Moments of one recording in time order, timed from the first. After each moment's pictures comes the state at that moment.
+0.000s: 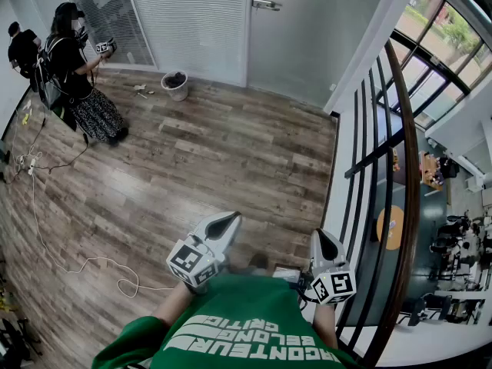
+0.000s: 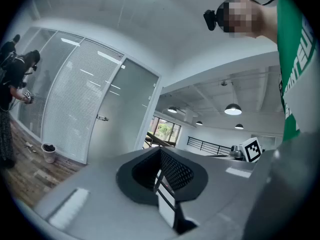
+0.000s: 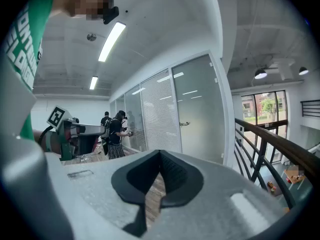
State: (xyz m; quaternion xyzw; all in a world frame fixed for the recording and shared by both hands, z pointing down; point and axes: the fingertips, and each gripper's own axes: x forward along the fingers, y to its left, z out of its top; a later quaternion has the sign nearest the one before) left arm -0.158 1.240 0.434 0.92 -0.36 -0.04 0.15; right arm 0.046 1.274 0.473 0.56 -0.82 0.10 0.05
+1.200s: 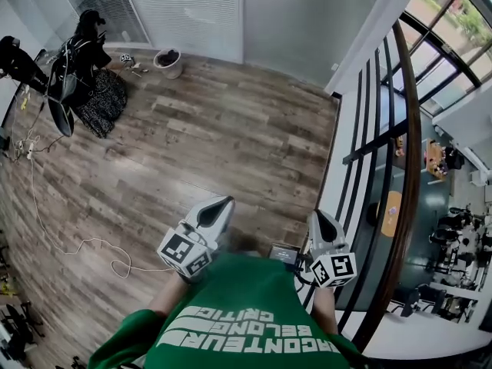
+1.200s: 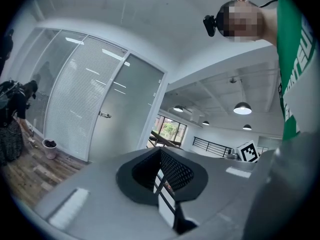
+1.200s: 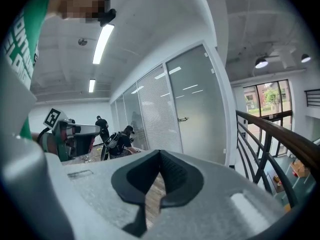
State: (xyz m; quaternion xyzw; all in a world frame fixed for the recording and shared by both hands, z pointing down) left arm -0.092 1.187 0.439 0.90 -0.39 -0.04 0.17; right arm 0.119 1.203 0.494 0.54 -0.83 0.13 0.05
